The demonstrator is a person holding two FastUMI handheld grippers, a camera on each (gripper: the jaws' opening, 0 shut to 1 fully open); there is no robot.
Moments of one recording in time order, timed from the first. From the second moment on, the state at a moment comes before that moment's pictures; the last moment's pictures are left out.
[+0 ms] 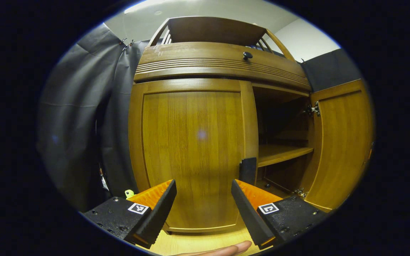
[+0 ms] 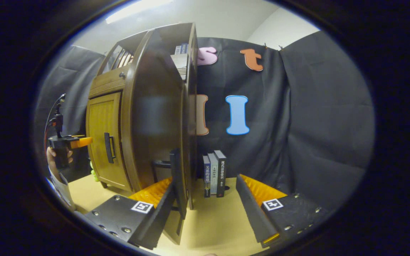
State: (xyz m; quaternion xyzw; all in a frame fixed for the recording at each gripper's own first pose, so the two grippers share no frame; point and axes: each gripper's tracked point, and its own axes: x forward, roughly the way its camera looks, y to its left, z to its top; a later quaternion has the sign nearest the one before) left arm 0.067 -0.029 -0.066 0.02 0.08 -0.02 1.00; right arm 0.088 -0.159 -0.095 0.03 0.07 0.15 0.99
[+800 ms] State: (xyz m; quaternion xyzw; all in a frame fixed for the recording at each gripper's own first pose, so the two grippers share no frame) left arm 0.120 -0.088 -0.102 -0.02 0.04 -0.06 1.00; right arm -0.006 -0.129 -0.065 0.01 0.01 0.09 1.00
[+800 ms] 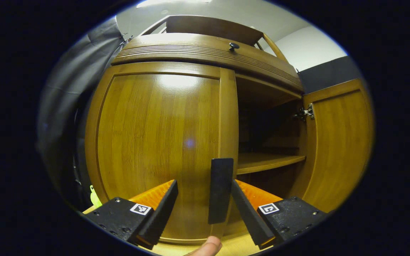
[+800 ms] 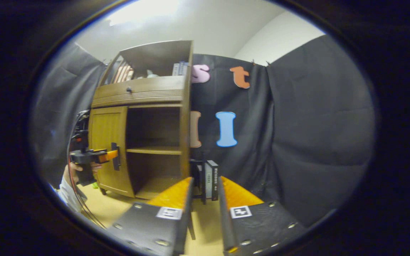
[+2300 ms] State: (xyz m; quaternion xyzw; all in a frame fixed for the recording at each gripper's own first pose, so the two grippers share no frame) left arm 0.048 -0.105 -0.105 -0.04 0.10 -0.20 0.97; right arm -0.138 0.012 -0.050 0.08 0.00 0.26 0.96
